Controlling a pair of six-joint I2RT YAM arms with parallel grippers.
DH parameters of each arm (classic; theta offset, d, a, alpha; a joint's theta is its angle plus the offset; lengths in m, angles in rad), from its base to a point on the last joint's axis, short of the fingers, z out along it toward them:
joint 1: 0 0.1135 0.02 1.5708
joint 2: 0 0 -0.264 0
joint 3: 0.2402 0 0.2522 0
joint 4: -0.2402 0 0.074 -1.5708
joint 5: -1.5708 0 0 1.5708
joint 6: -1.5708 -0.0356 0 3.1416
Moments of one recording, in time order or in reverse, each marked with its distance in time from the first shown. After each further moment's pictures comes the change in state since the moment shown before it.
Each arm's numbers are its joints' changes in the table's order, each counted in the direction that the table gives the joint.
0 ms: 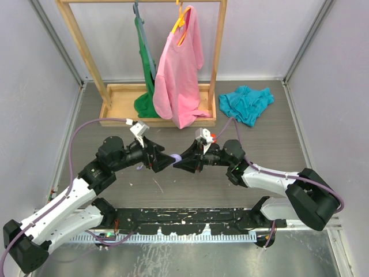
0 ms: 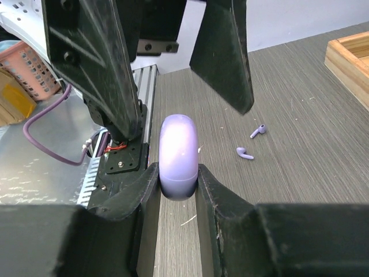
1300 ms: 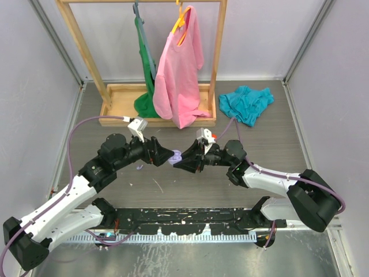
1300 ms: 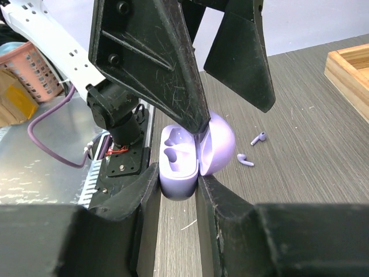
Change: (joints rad) left arm -0.006 -0.043 0.040 -0.077 0.164 0.046; right arm 0.003 0.015 -0.003 0.025 0.016 -0.005
